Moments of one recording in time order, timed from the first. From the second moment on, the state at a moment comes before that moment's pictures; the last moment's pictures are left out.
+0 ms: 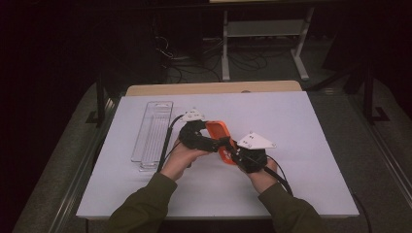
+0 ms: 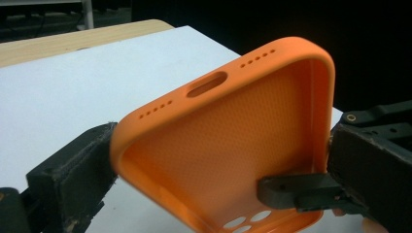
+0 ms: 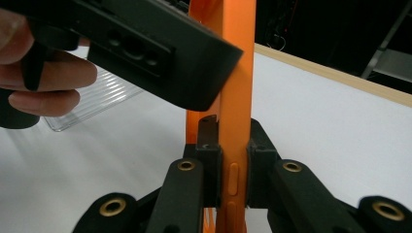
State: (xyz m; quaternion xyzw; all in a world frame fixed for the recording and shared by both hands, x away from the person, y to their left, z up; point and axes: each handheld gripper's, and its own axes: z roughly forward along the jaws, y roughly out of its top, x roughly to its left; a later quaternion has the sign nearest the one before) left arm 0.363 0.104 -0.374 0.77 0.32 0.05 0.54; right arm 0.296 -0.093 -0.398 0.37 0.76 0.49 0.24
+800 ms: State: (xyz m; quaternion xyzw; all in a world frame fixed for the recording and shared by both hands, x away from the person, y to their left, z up) left arm 0.362 0.102 -0.375 0.76 0.34 0.04 0.55; right arm 0.295 -0.087 -0.404 0.36 0.77 0.47 0.25
